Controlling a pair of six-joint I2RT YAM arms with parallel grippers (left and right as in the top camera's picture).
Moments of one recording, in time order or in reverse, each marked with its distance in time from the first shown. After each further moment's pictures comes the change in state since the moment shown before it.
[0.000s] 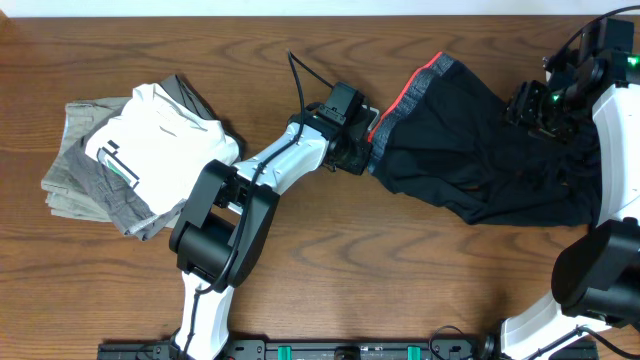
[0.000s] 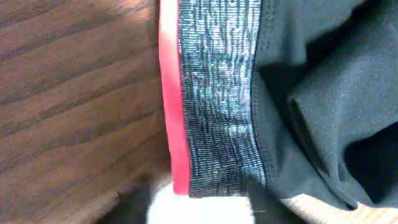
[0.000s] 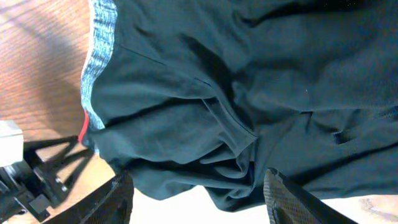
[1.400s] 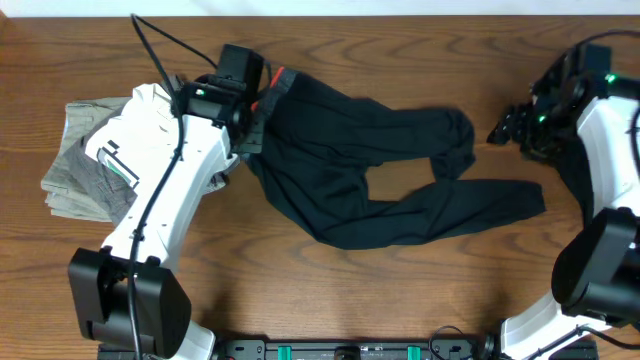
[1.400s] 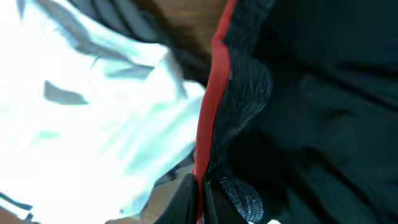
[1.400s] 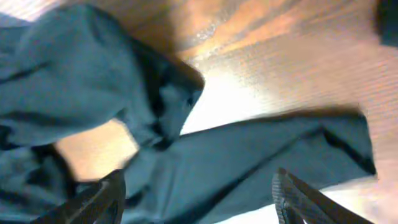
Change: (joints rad) left arm 0.302 -0.420 0.027 -0.554 -0.551 -0.042; right arm 0.000 0.001 -0.237 0.156 0.029 -0.039
